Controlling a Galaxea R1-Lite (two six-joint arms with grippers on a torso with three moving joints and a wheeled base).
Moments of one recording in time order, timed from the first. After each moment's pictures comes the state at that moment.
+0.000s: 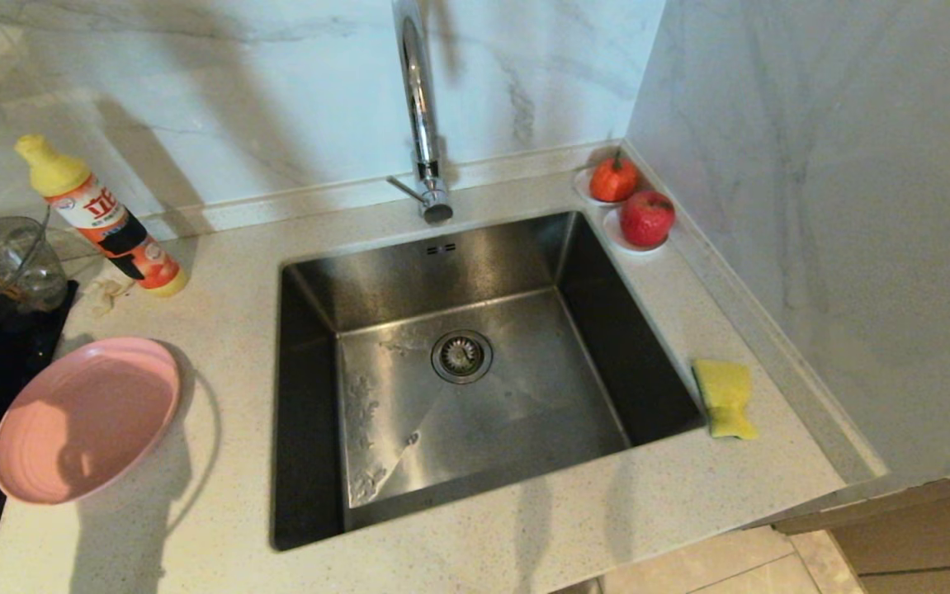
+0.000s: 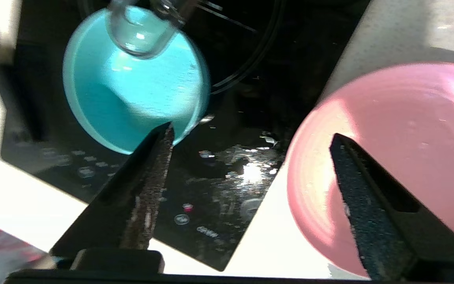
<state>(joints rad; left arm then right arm) 0.84 1.72 -1.44 0.48 -0.22 0.05 -0.01 0.00 0.00 0.00 -0.02 0.02</state>
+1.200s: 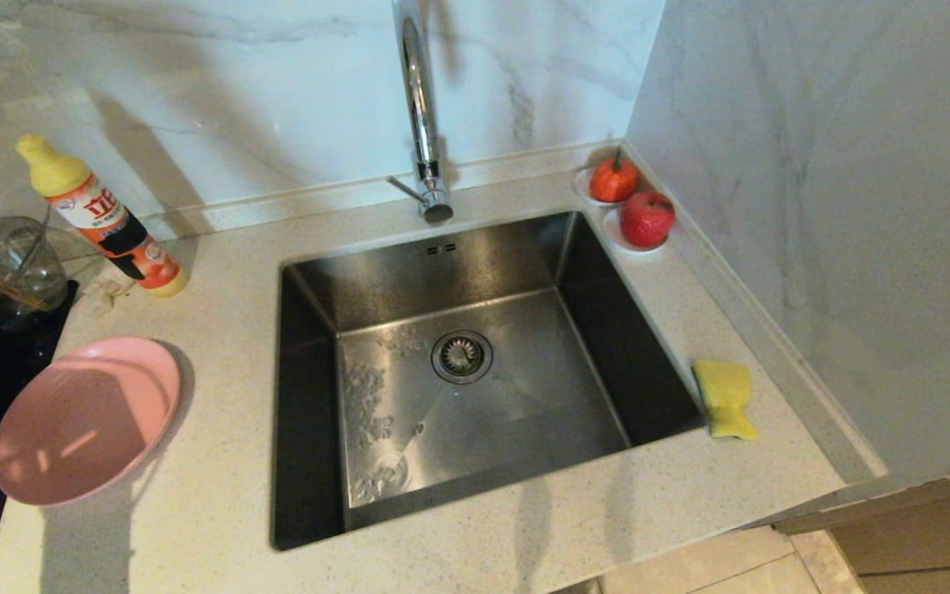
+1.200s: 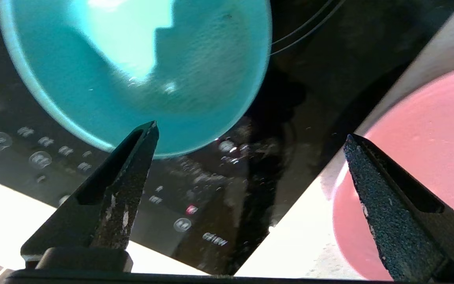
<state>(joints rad) 0.96 1.89 -1.41 0.47 -0.38 0.04 -0.01 0.00 0.00 0.00 -0.02 0.02</state>
